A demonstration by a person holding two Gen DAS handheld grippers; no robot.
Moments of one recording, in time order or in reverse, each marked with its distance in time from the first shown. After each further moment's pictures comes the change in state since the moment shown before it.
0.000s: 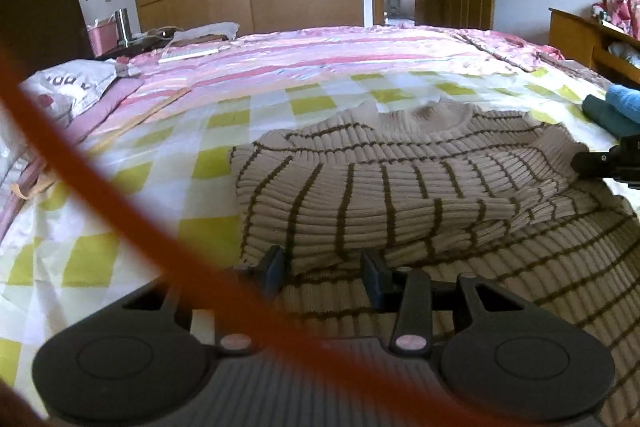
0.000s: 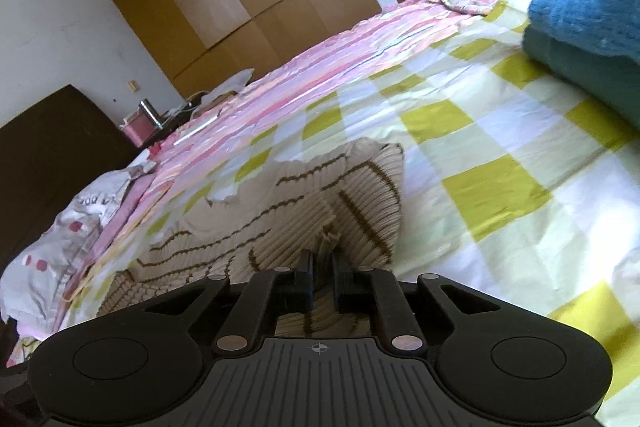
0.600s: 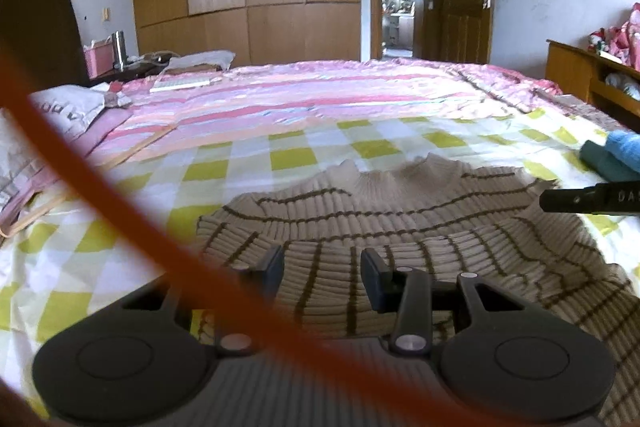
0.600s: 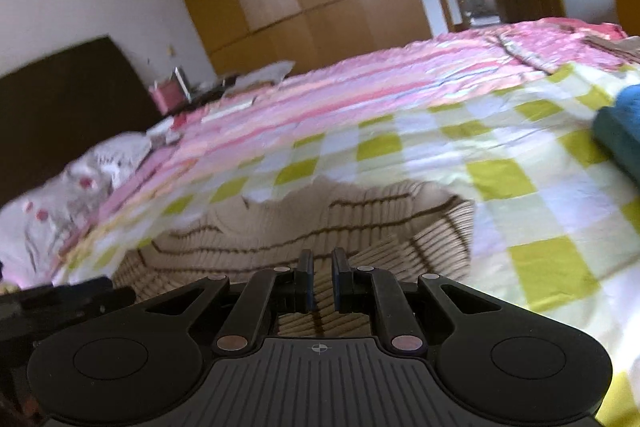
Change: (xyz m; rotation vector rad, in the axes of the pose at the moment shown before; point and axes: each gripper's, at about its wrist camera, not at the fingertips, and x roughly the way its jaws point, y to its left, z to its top) left arm 0.022 -0.019 0.037 -0.030 -0.079 -0.008; right arm 0.022 0.051 0.016 -0.238 0.010 0.019
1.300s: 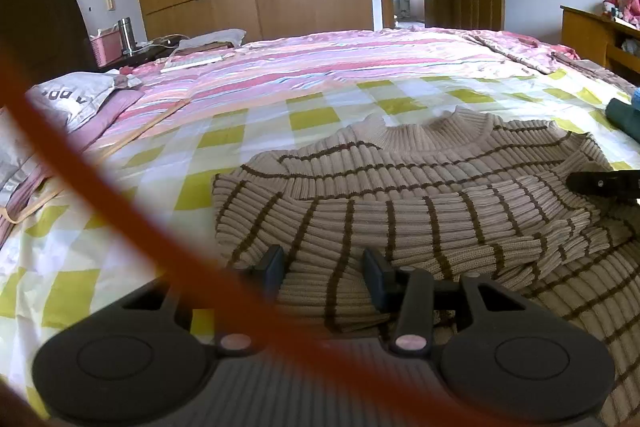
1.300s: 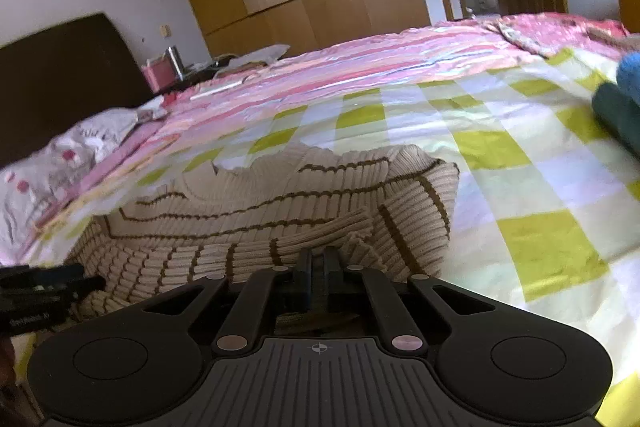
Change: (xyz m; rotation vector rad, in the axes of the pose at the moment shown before) left arm 0.017 0.006 -0.020 0.048 0.069 0.060; right arm 0.015 -0.022 -0.024 -0.017 0.019 -0.015
